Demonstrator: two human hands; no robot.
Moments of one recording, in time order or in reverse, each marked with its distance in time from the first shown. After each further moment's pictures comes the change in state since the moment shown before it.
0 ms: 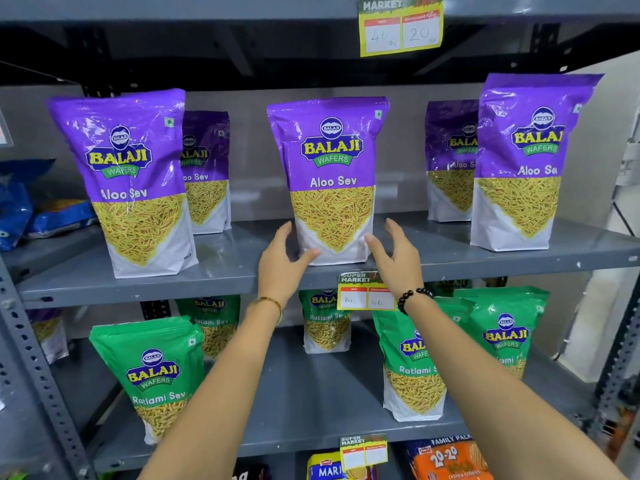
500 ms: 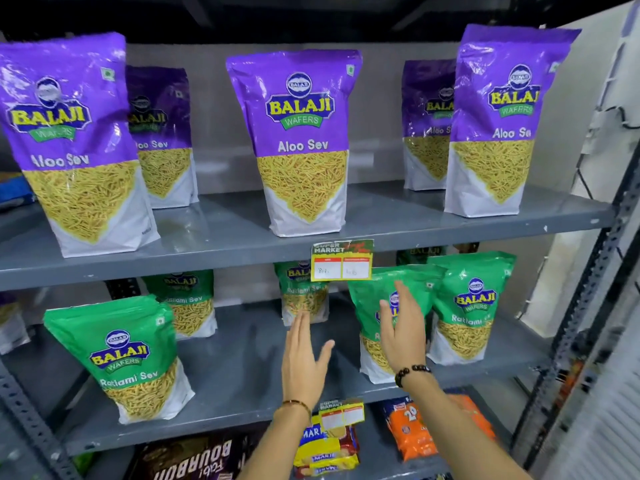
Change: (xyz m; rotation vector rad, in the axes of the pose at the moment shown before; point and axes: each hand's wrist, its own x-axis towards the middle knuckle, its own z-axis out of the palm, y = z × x) left_hand -0.165 -0.091 0.087 0.242 -0.200 -0.143; right_hand -0.120 0.109 -0.009 -0.276 0.118 0.091
